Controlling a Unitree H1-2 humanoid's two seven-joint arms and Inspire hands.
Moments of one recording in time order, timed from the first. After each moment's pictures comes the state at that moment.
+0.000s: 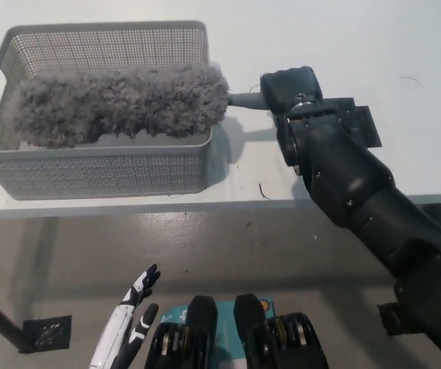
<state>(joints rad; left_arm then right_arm) 0.04 0.12 -0.11 0.22 0.25 -0.42 0.03 -1.12 -0.08 0.62 0.95 -0.97 0.36 0.18</state>
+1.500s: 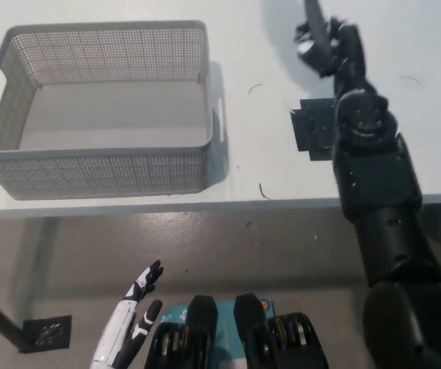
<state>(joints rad) 0.01 0.12 -0.12 0.22 0.26 -0.42 0.03 -1.06 0.05 -0.32 0.78 -0.28 0.05 -0.15</state>
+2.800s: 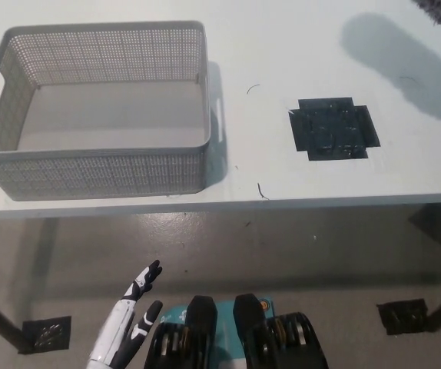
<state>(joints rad) 0.01 0.14 -0.12 0.22 0.29 -0.42 0.03 -0.82 -0.44 0.04 0.77 -0.40 -0.12 -0.24</state>
